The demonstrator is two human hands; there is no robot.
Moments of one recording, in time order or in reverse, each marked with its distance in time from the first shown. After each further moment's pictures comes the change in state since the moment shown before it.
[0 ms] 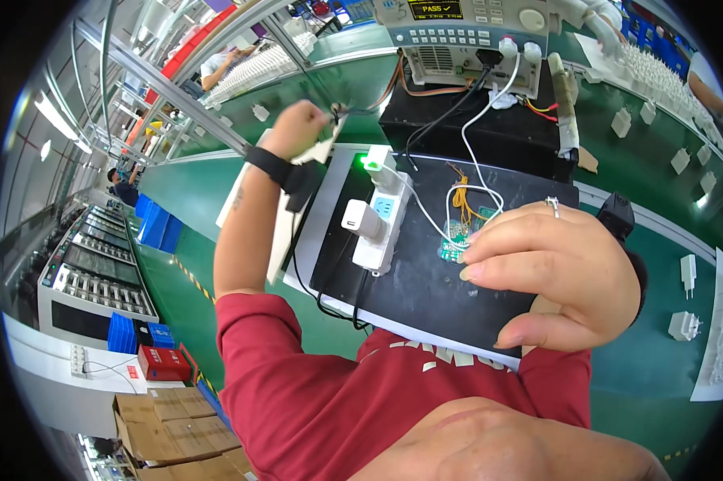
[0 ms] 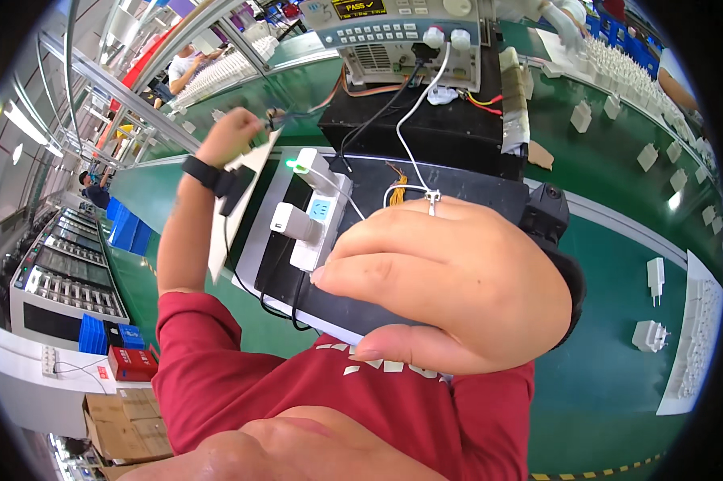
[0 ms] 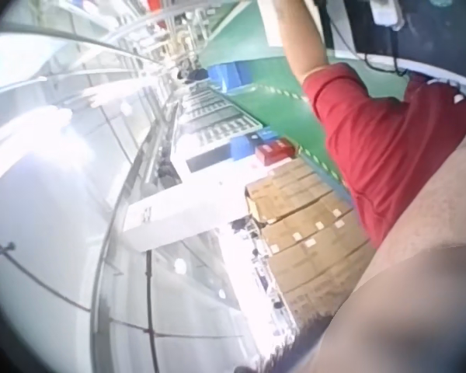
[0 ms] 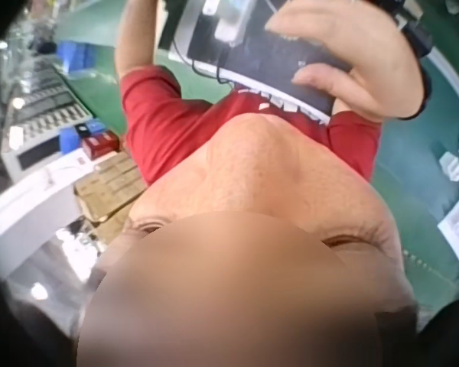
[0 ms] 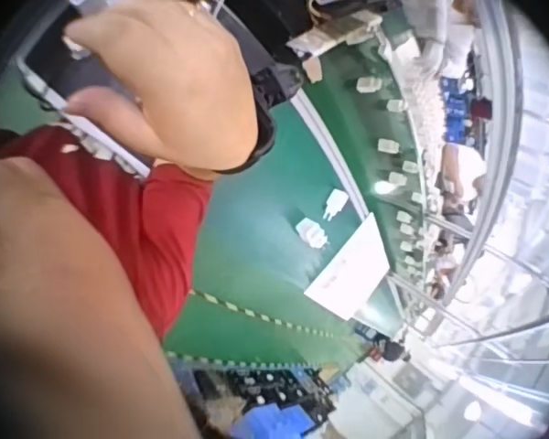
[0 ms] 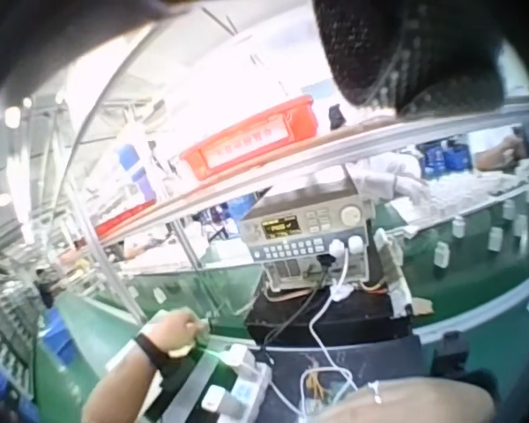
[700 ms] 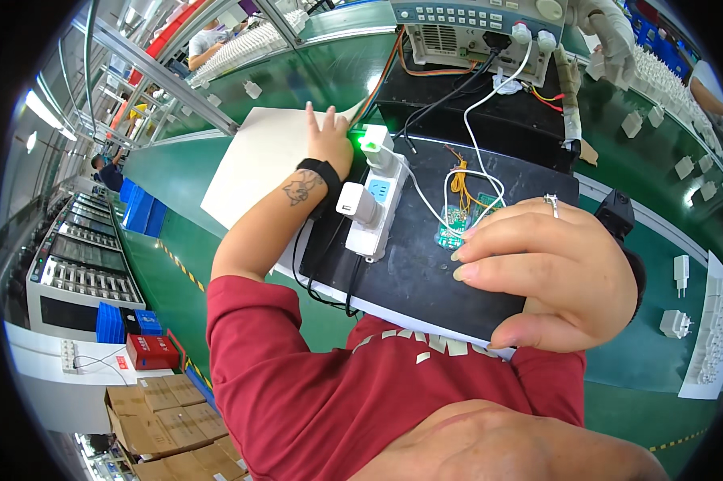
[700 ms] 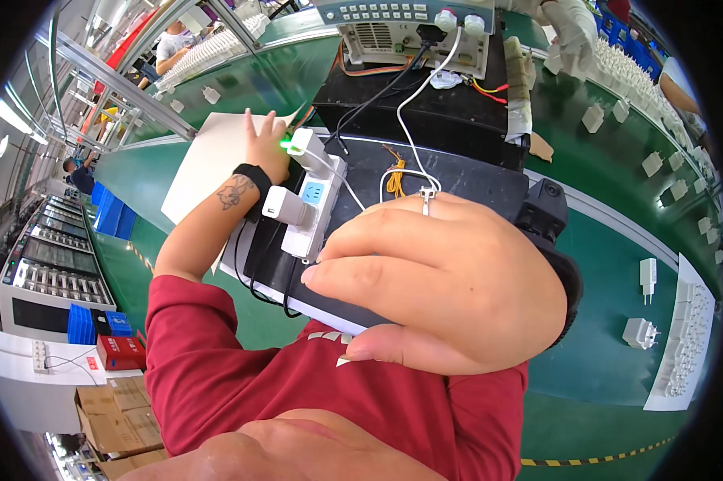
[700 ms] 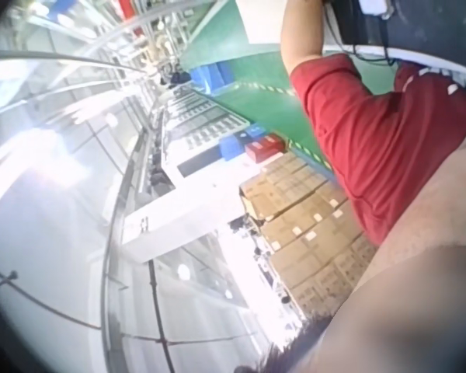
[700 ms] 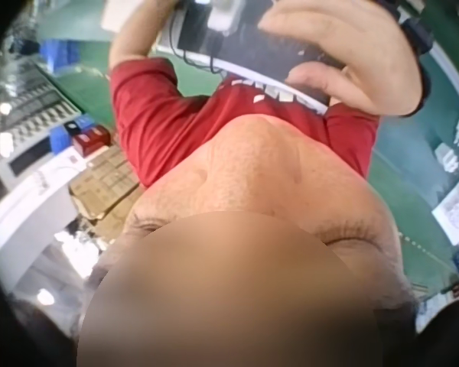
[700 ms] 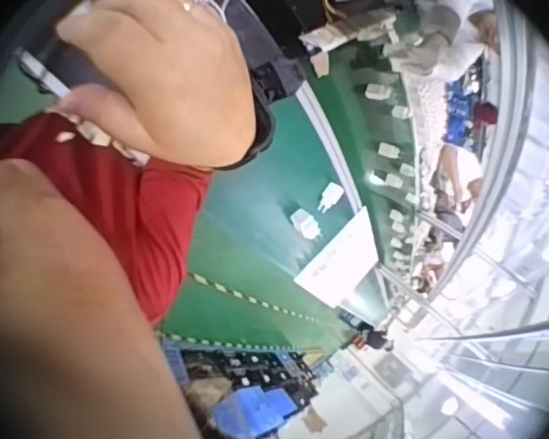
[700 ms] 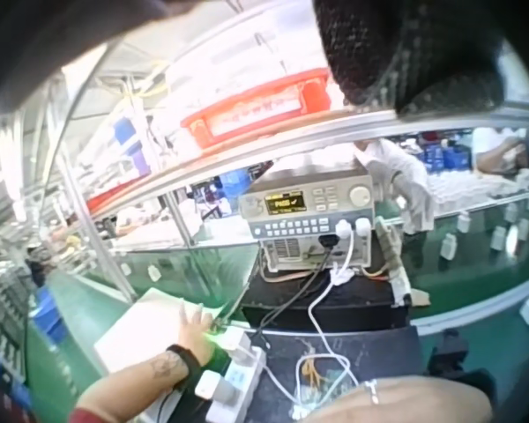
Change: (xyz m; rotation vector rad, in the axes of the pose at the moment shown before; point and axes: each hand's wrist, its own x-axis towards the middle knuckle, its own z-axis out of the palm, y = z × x) left_hand -0.022 -0.013 0.111 0.937 0.062 0.252; right_hand 0.009 0.005 0.012 -0.032 -0.033 0.010
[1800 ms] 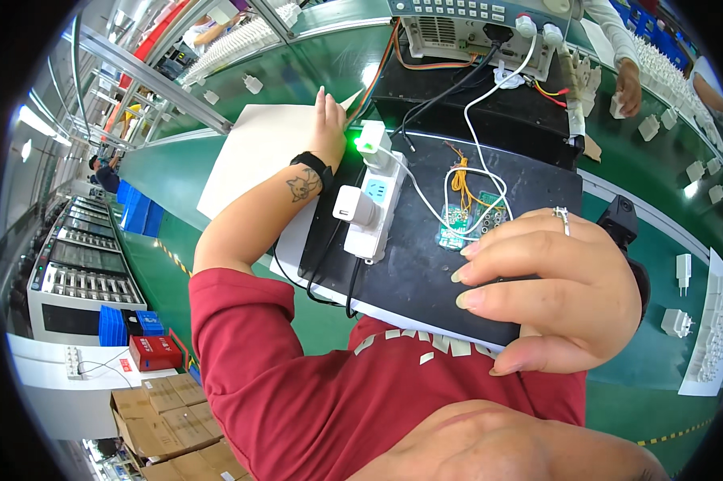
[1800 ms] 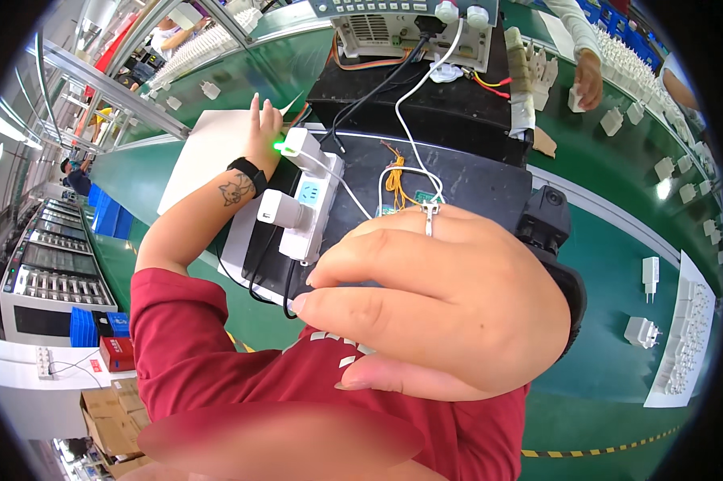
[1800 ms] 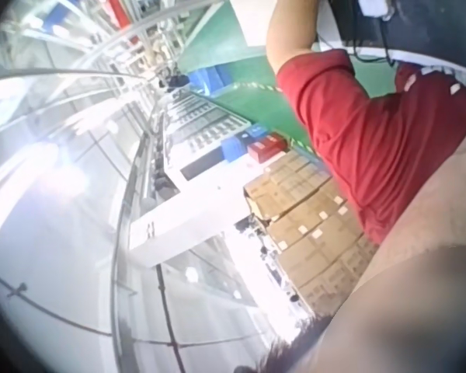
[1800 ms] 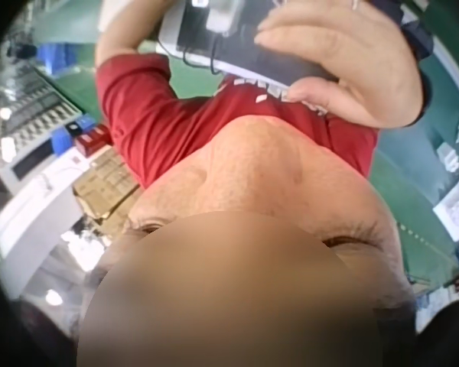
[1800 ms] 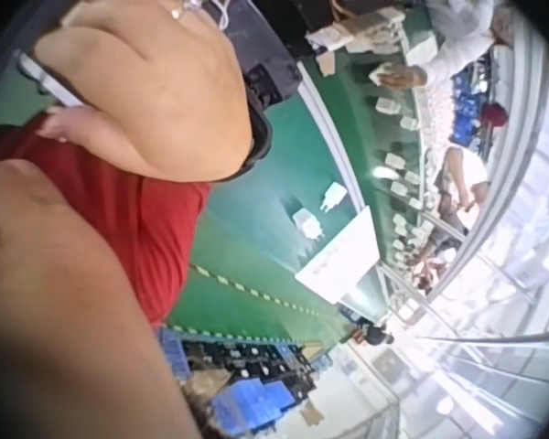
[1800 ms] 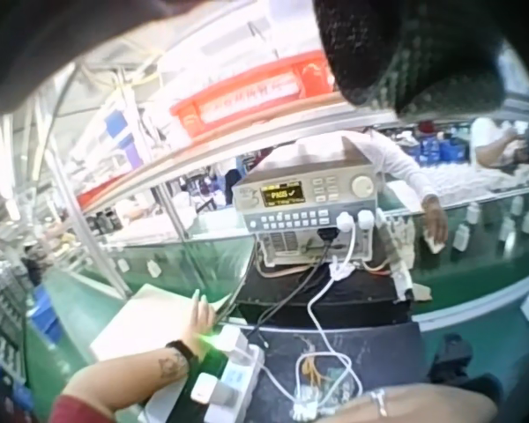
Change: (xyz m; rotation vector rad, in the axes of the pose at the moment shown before) left_hand 0.014 -0.003 0.004 0.614 -0.068 0.169; right_hand 0.003 0.006 0.007 0.084 0.110 -0.011
